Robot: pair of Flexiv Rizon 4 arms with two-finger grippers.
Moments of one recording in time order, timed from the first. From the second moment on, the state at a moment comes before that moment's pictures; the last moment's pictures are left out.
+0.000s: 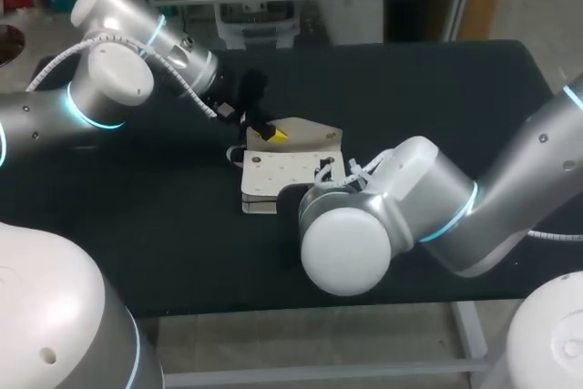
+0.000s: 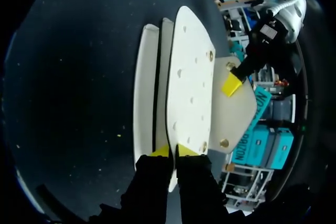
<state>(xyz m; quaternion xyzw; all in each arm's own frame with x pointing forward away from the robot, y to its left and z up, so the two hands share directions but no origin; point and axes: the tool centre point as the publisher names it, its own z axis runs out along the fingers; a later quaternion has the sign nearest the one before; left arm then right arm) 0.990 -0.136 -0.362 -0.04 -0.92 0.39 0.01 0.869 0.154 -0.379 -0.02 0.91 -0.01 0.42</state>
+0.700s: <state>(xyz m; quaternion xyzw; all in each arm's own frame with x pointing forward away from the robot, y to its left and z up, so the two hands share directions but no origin) 0.959 -0.136 -0.373 -0.20 -0.90 0.37 -0.13 0.867 0.153 -0.384 0.00 0.91 -0.01 0.42</state>
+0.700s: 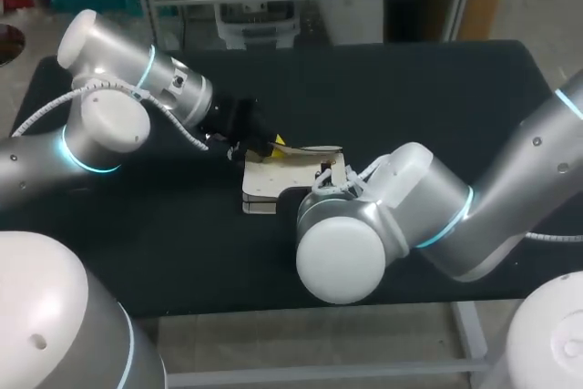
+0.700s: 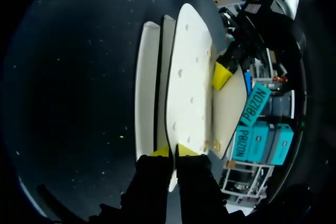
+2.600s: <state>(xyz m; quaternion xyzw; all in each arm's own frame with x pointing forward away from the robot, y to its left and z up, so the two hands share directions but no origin) 0.923 -0.124 -0.368 -0.23 -0.89 0.36 -0.15 0.867 0.153 -0.384 0.00 0.91 -0.01 0.42</state>
